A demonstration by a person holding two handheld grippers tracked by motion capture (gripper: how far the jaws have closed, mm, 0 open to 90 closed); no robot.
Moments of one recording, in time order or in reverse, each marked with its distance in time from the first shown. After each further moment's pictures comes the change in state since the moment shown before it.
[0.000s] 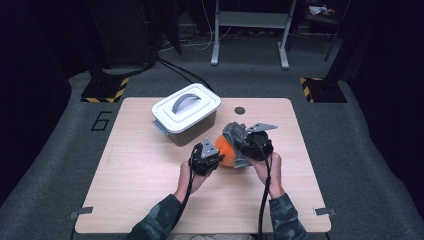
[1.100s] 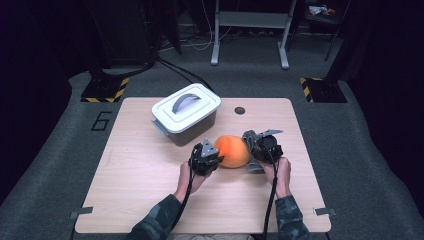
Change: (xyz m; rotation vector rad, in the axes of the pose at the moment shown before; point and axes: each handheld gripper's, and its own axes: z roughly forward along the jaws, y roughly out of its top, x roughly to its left) left arm 0.004 -0.005 0.005 0.029 -0.008 -0.029; right arm -0.048 -0.042 0.029 0.159 -0.157 0.101
